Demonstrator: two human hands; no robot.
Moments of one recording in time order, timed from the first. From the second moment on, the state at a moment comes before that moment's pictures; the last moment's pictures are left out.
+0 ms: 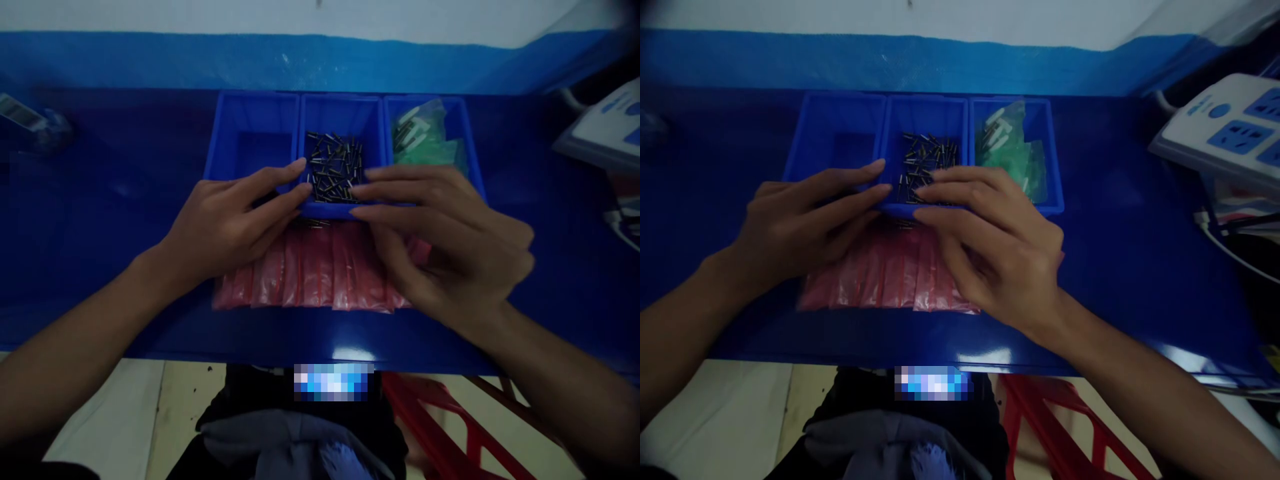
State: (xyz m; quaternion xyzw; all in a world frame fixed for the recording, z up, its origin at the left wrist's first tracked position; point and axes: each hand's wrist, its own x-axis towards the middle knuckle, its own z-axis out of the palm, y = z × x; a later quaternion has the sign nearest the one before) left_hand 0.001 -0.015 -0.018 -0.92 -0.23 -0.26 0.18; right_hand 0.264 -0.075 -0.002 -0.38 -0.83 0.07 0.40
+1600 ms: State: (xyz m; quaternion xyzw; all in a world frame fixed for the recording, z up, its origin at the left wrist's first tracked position) left_hand 0.002 -0.016 -0.019 -0.92 -0.24 -0.26 0.17; right_hand 0.263 -0.072 -0.015 -0.32 -0.90 0.00 0.31
